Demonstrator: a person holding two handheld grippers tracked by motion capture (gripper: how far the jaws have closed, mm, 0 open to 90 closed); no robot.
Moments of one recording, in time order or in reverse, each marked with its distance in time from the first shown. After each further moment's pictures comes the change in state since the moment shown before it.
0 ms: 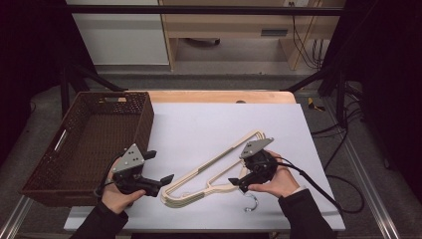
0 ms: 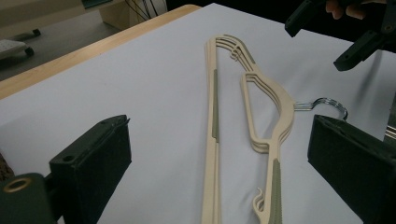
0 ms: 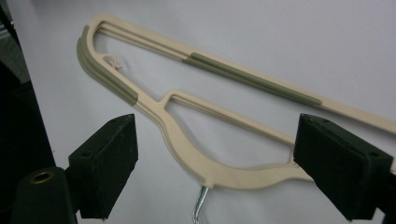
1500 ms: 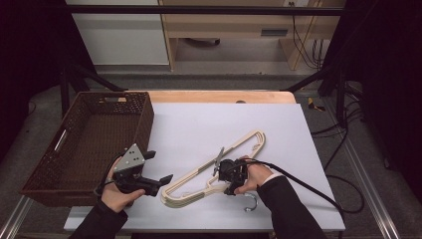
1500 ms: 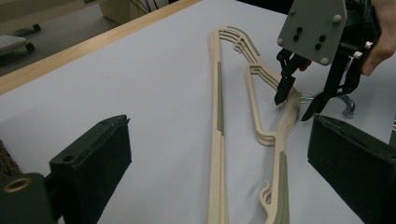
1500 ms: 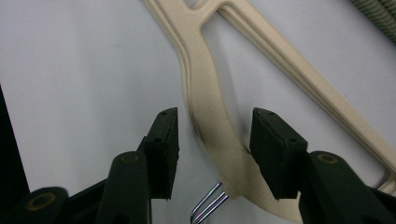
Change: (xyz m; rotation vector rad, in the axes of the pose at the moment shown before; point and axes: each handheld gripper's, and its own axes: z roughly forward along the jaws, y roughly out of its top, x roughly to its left) left arm 0.004 -0.003 0.001 0.020 0.007 0.009; right arm 0.006 0.011 0.089 0.497 0.171 -0.298
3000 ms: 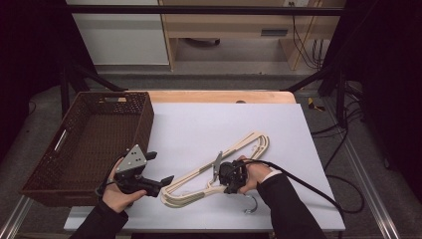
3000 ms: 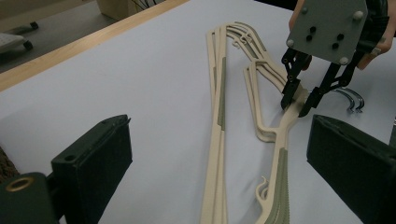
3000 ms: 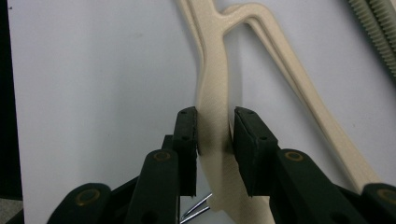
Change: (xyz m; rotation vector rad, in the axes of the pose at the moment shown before) left arm -0.002 -0.001 0.003 0.015 -0.003 0.009; right arm 0.002 0.000 0.002 -0.015 0.029 -0.168
